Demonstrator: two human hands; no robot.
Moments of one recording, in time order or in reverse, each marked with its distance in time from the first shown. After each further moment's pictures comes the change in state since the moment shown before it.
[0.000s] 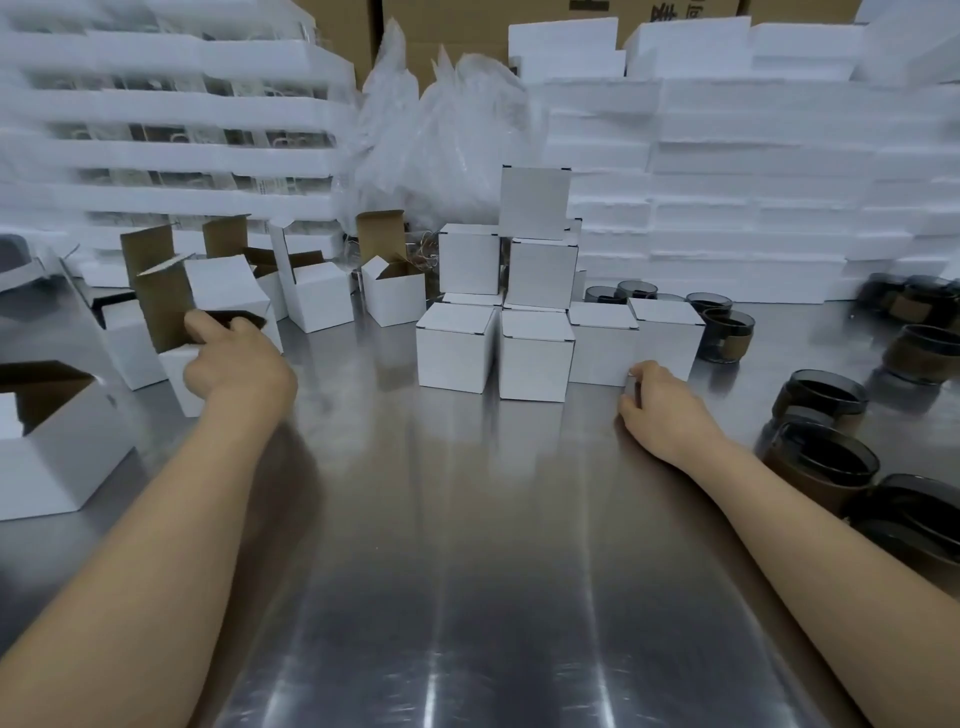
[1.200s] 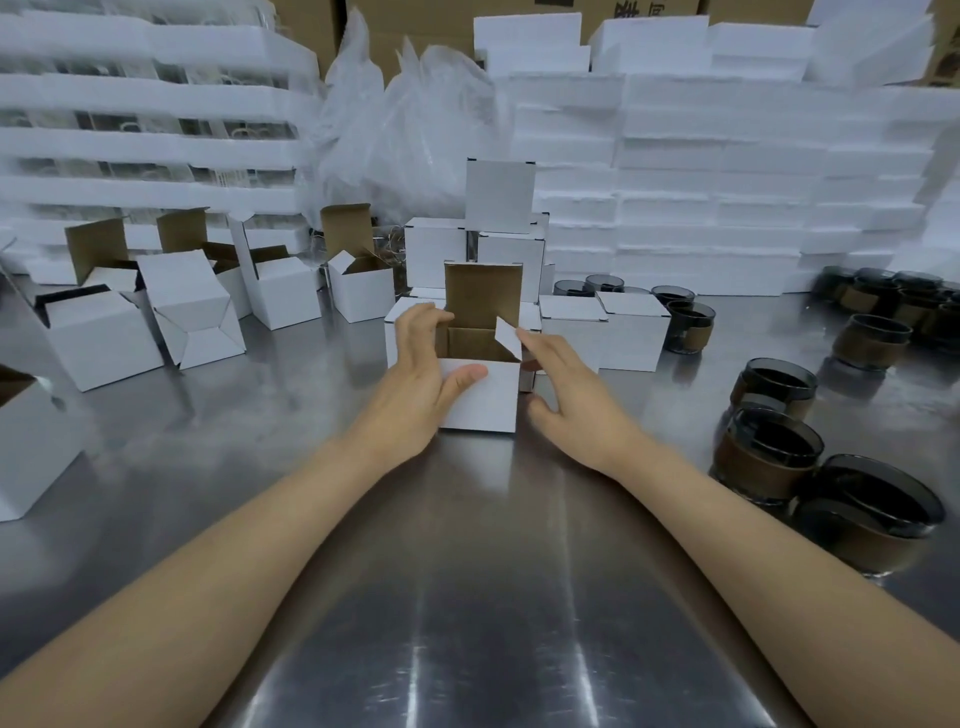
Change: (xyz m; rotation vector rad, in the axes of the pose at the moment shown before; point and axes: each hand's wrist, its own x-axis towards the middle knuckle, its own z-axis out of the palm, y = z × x) left_hand -0.108 0.080 0.030 -0.801 -0.025 1.029; right_hand -0.028 -0.048 -0.004 0.332 0.019 -0.501
